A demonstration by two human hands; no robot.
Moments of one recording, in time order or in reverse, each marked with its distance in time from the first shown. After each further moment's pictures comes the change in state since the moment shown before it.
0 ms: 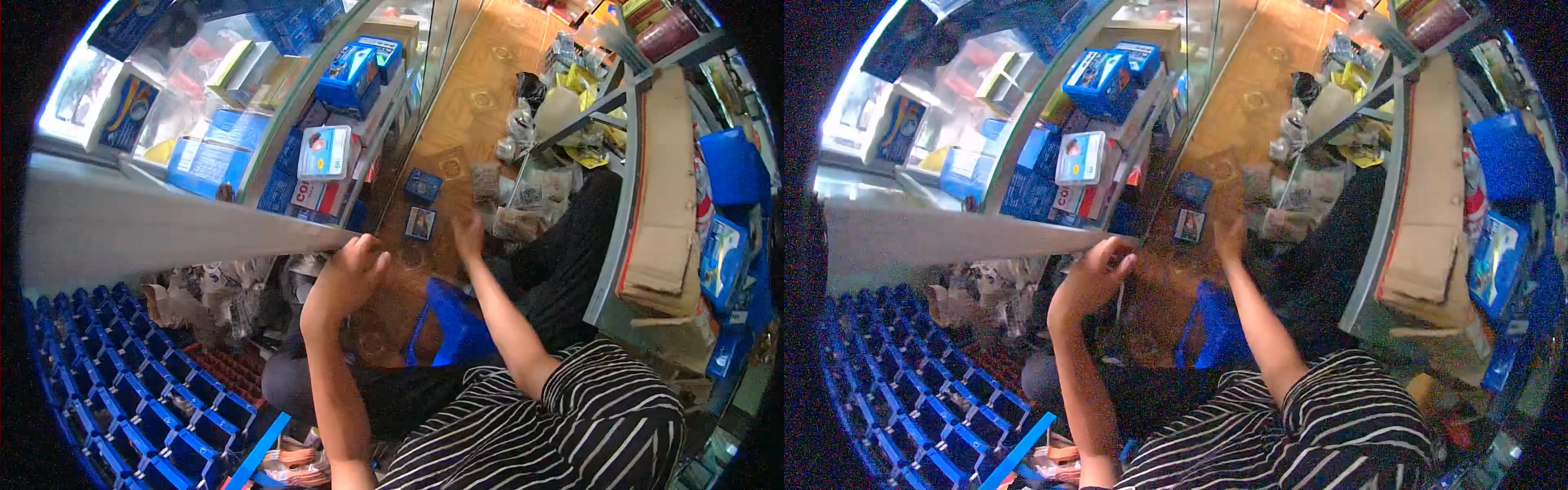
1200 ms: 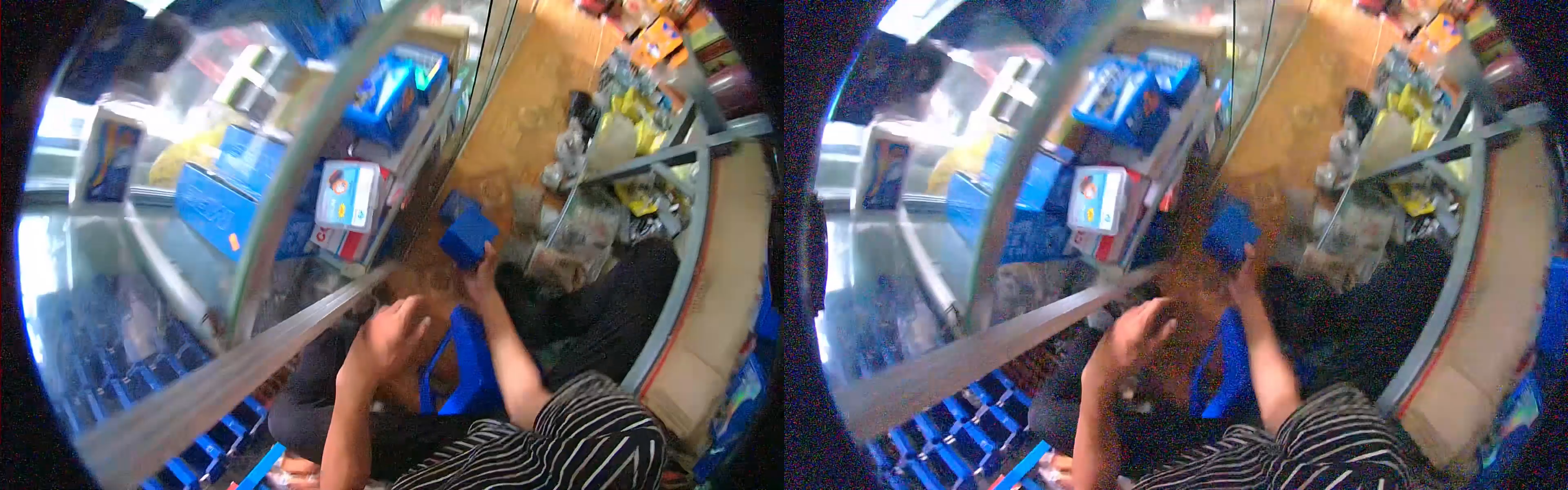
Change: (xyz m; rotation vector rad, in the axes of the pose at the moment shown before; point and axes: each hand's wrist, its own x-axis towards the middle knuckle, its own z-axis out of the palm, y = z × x) left_hand 0.022 0.000 0.031 -0.078 0.070 0.080; right_hand 0.009 -0.001 0.065 1.180 -0.234 0.794
